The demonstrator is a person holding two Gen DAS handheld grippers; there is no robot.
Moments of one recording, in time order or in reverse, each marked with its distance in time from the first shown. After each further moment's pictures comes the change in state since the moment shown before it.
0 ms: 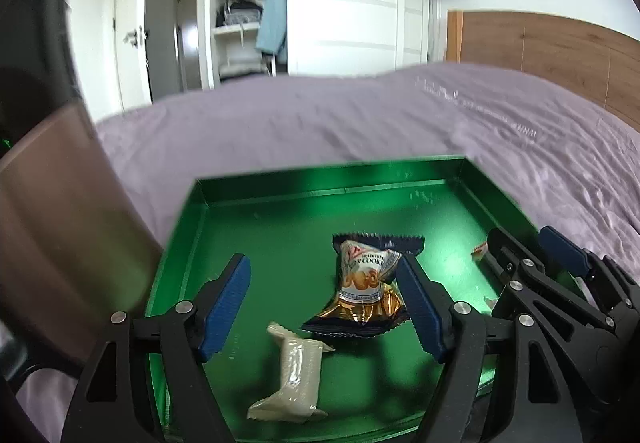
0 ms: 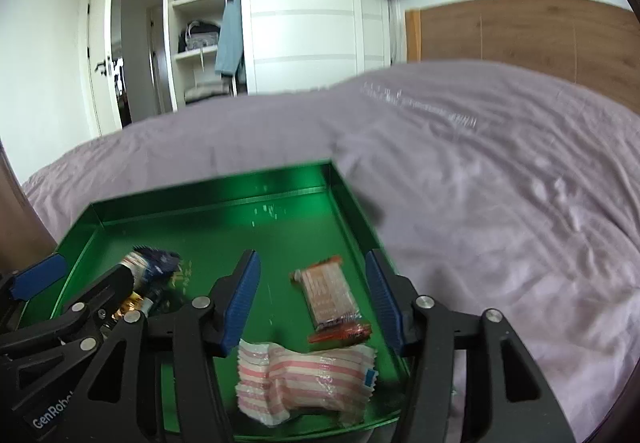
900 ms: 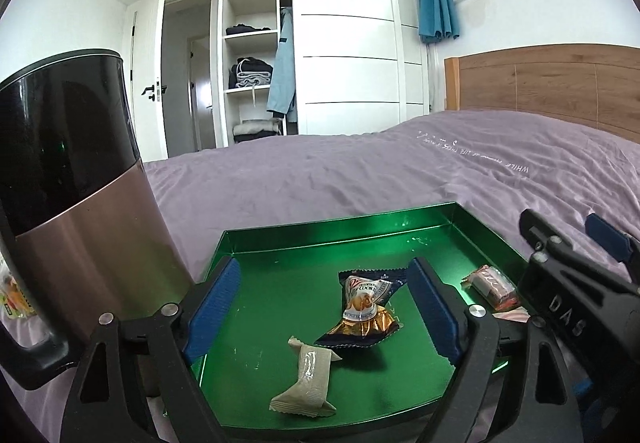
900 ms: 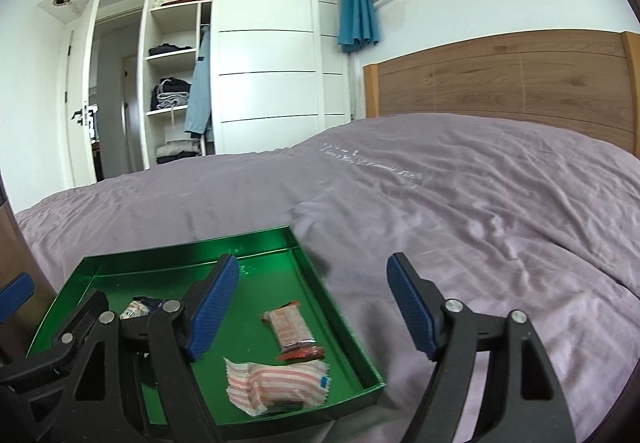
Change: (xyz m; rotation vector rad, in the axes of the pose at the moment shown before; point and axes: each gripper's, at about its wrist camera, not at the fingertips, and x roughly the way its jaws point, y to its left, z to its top) left arm -0.036 -0.002 -0.008 0.022 -0.211 0.046; right arm -0.051 -0.009 0.011 0.058 -0.167 -0.148
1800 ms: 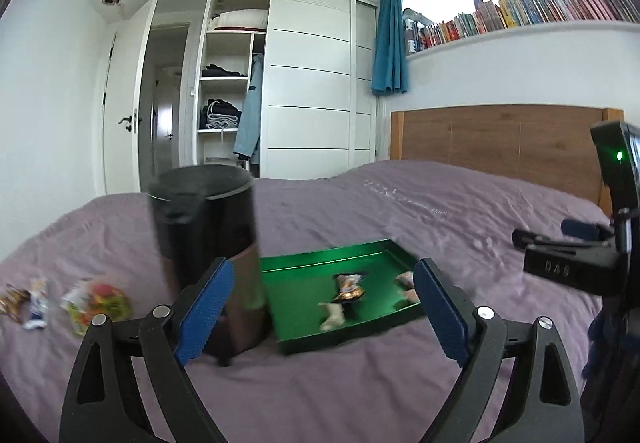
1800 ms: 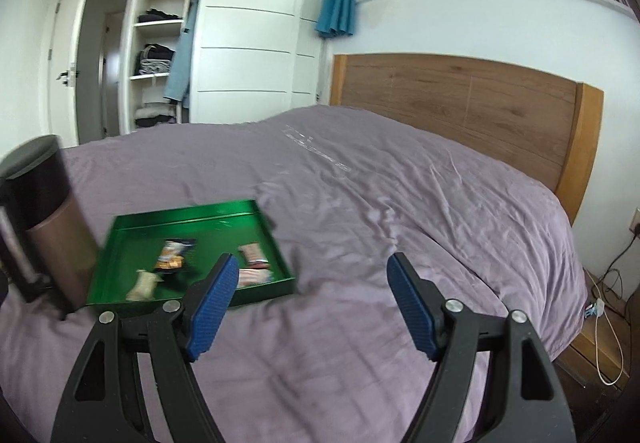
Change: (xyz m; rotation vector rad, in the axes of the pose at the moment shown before) left arm -0.214 0.112 0.026 0.007 -0.136 -0.209; right arm -0.210 0.016 0.059 -0.133 0.136 -0.113
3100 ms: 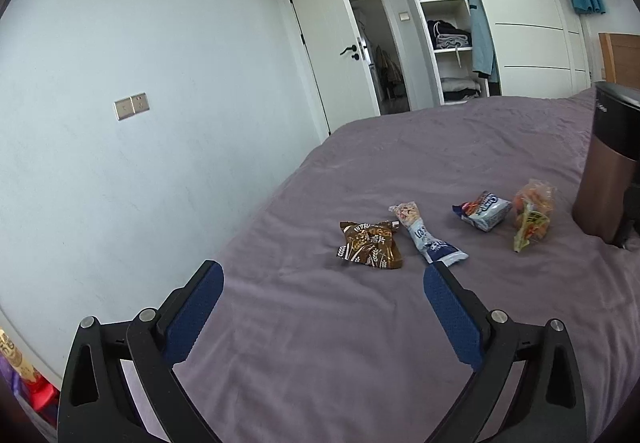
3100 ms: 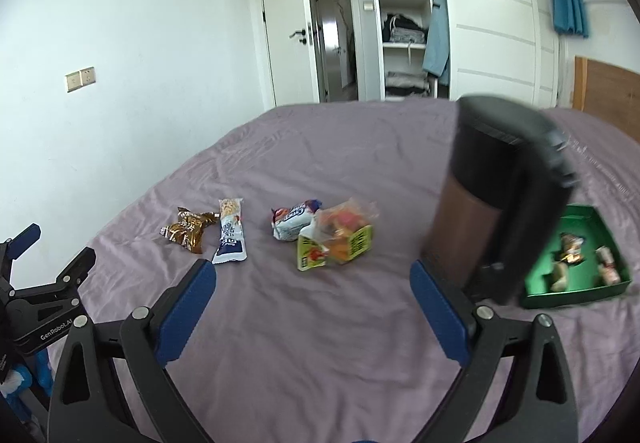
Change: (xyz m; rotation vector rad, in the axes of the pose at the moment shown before) left arm -0.098 0.360 -0.069 0.000 0.308 0.763; right arm -0.087 0.390 -0.034 -0.168 0.123 0.750
